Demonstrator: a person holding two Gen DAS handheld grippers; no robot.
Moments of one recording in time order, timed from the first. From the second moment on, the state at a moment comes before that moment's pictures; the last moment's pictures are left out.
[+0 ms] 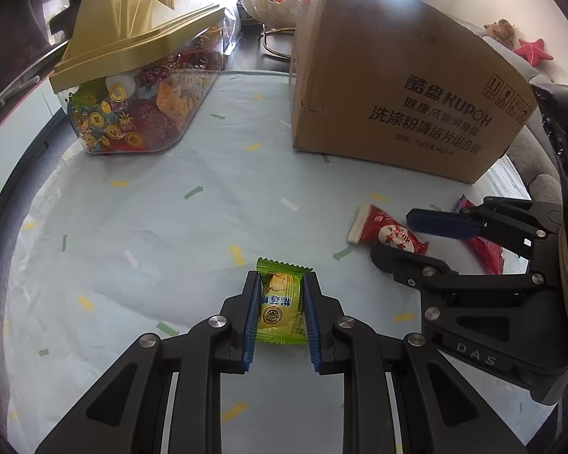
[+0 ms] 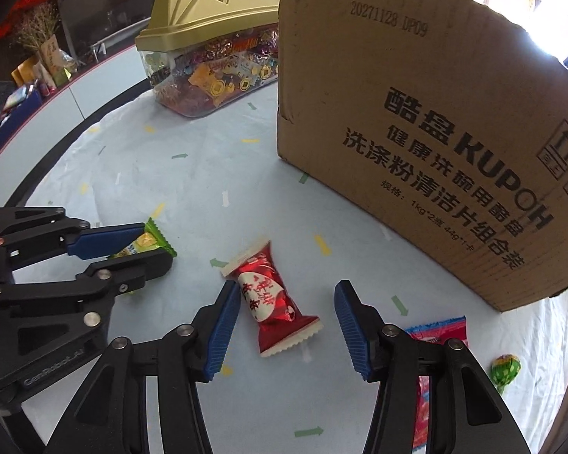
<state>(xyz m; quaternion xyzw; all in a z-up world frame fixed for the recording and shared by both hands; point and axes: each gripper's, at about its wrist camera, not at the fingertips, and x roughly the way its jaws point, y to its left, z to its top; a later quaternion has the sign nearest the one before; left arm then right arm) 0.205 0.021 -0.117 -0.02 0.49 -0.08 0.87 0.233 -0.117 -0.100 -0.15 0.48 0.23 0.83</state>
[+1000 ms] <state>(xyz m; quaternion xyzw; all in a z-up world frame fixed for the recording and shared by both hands) 0.161 -0.013 -0.016 -0.02 0.39 -0.13 0.91 0.177 -0.172 -0.014 -0.06 0.39 0.18 0.90</state>
